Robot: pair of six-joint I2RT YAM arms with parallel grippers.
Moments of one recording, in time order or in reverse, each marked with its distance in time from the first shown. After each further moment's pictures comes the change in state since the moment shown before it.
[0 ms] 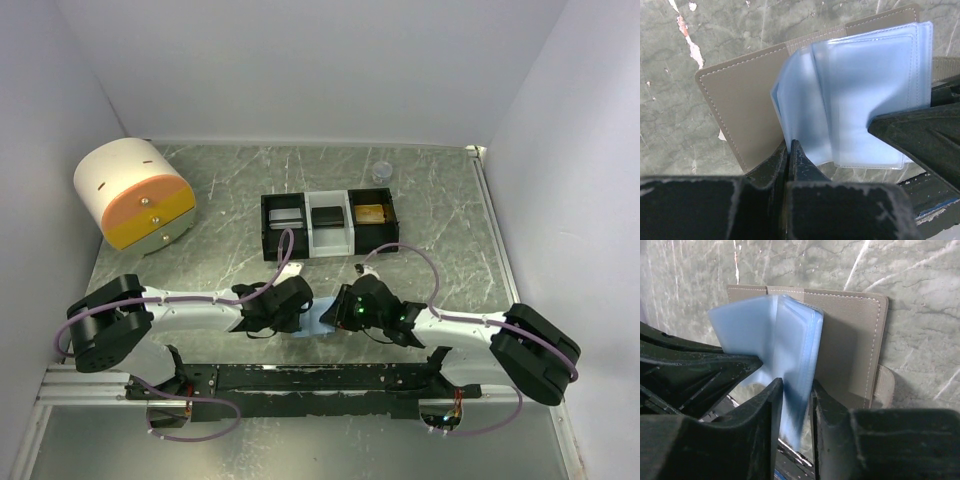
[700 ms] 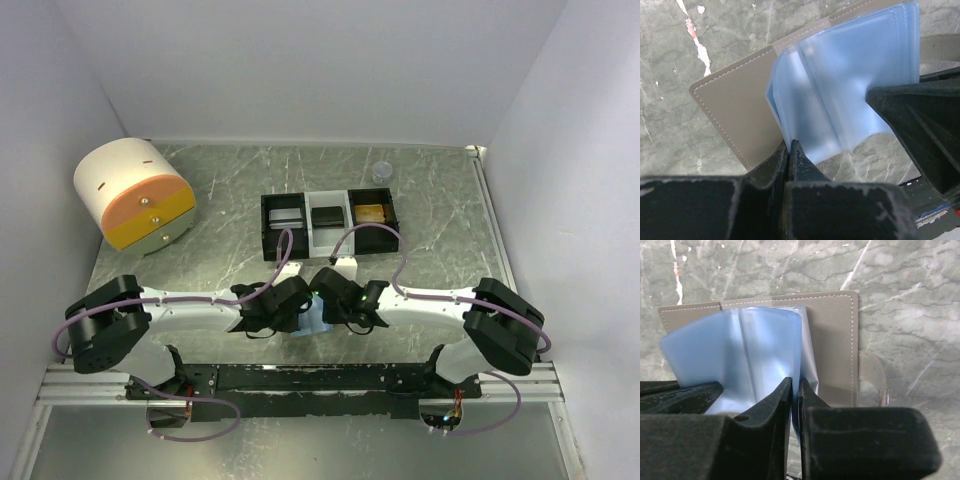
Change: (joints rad) left arm 0.000 -0.008 -0.001 -0.009 -0.013 0.001; right arm 0.142 0.237 0.390 -0.500 0.323 -0.106
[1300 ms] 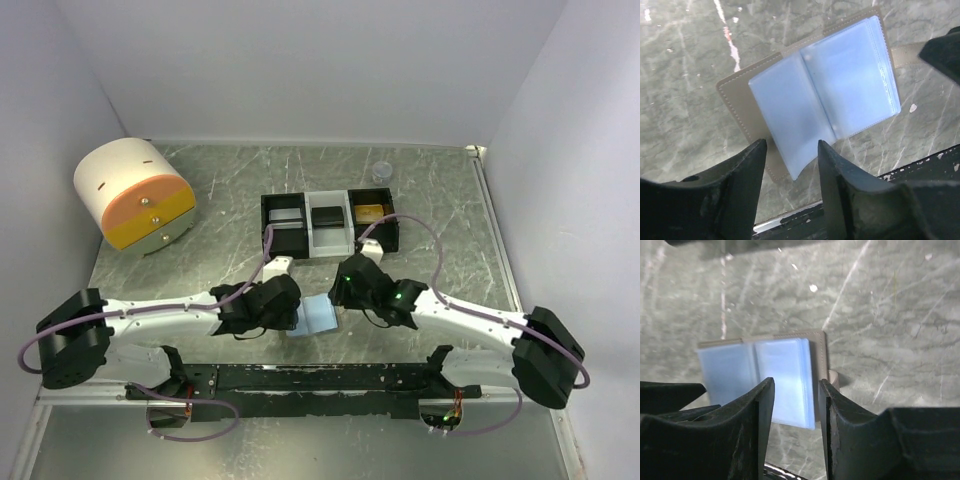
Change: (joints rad) left arm 0.000 -0.154 -0.022 -0.072 -0.045 0.008; right arm -0.112 -0.238 -0.081 0.021 0.003 -0.053
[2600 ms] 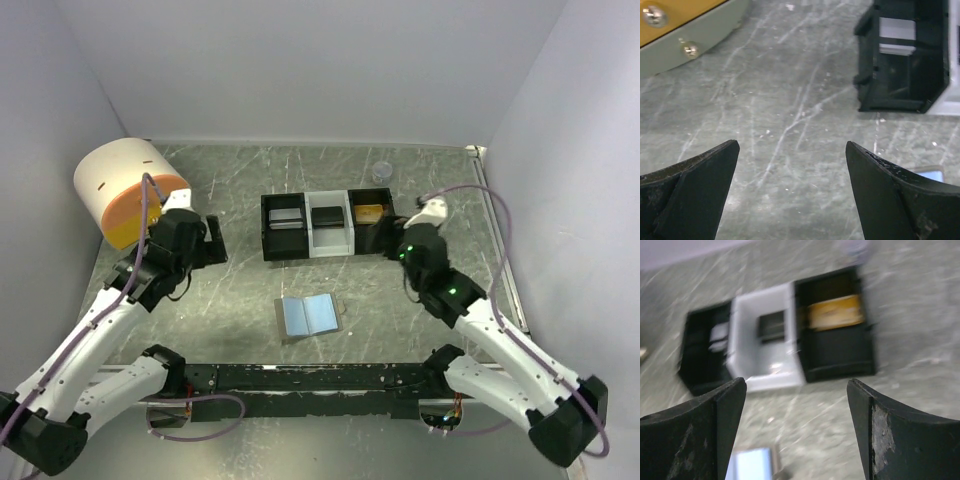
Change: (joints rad) left arm 0.618 -0.430 0.216 -0.367 -0.116 0.407; right arm -0.233 -0.332 0.102 0.074 0.186 -0.382
